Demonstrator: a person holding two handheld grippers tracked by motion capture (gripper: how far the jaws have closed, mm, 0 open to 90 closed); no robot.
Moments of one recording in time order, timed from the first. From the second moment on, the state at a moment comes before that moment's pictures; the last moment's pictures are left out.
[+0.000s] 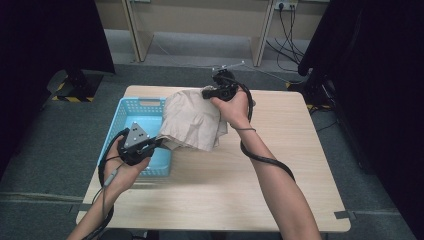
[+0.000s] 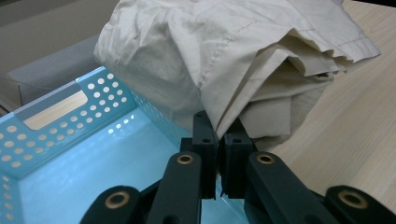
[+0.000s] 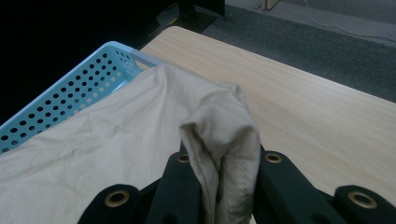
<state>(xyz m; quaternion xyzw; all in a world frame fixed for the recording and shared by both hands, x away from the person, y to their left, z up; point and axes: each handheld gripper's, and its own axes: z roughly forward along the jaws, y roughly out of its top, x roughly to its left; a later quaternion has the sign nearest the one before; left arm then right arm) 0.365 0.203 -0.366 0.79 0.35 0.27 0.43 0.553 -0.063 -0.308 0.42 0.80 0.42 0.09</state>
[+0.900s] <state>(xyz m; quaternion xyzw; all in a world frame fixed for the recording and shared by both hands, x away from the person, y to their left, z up) 0.361 0.228 -0.367 0.78 0.37 0.28 0.41 0.556 -0.031 -0.308 0.40 0.81 0.42 0.09</state>
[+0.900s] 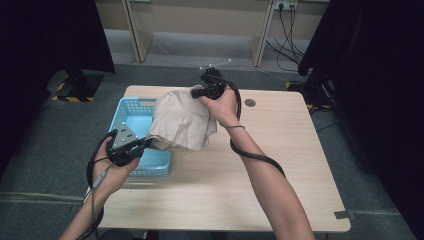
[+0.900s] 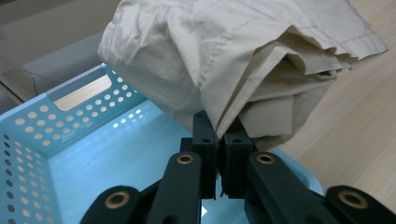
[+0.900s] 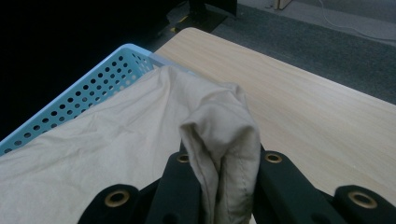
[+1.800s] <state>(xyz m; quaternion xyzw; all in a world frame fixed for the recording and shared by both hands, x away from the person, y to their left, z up) 0.354 0.255 -0.370 0.78 0.39 0.29 0.40 0.555 0.004 -0.313 0.39 0.82 0.42 0.07</state>
